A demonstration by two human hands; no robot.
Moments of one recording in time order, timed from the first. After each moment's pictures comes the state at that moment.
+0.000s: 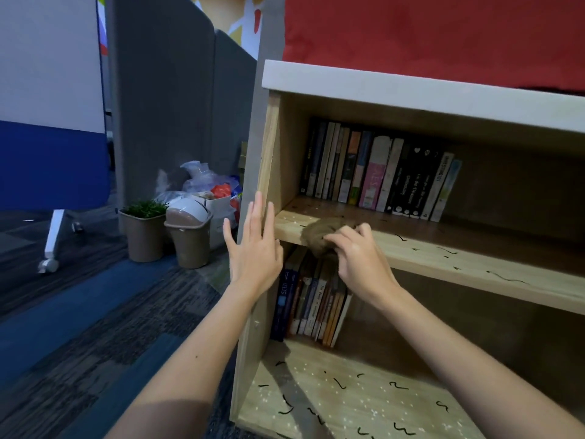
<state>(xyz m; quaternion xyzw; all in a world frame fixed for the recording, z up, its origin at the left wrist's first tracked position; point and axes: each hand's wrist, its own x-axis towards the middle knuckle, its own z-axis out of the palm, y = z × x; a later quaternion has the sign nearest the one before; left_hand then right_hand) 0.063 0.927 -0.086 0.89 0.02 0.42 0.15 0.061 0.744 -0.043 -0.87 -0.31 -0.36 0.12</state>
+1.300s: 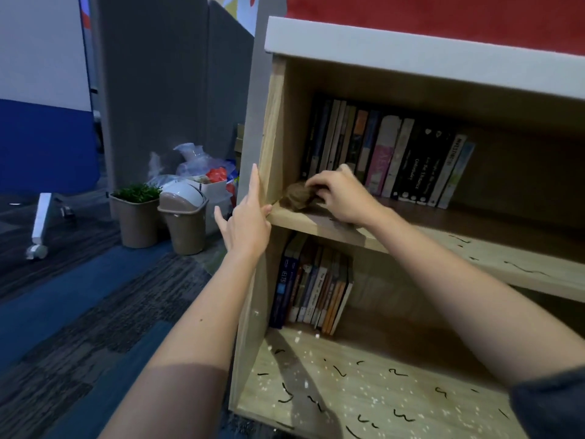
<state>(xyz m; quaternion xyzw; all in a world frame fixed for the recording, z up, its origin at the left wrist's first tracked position) 0.086 0.942 -0.062 0.86 0.10 0.36 0.35 0.128 0.786 0.015 -0.90 -0.34 -0.23 0.11</state>
